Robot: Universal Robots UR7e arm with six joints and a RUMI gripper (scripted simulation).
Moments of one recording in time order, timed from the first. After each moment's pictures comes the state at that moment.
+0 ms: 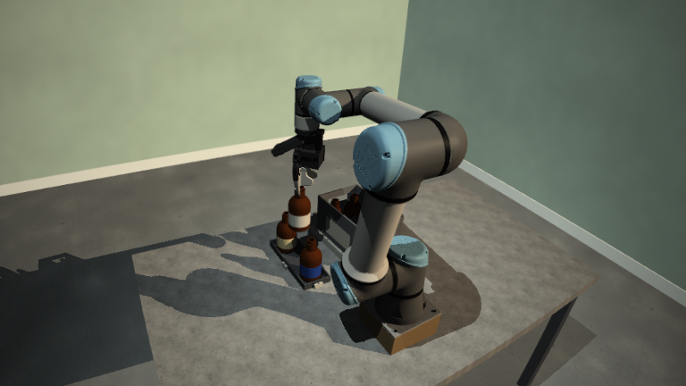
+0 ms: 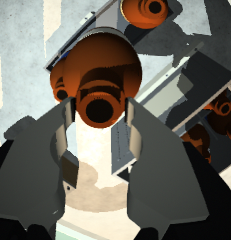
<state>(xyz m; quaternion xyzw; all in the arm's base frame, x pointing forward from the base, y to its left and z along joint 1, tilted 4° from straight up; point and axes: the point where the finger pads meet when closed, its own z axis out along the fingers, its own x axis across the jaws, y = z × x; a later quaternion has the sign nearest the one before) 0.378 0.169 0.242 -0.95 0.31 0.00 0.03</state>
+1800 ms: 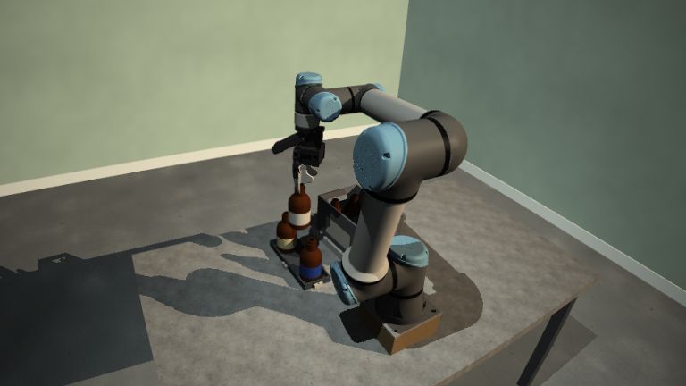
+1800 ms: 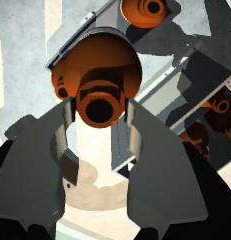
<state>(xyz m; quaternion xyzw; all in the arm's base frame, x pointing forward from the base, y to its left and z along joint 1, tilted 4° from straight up) 0.378 0.169 0.250 -0.95 0.31 0.00 0.03</state>
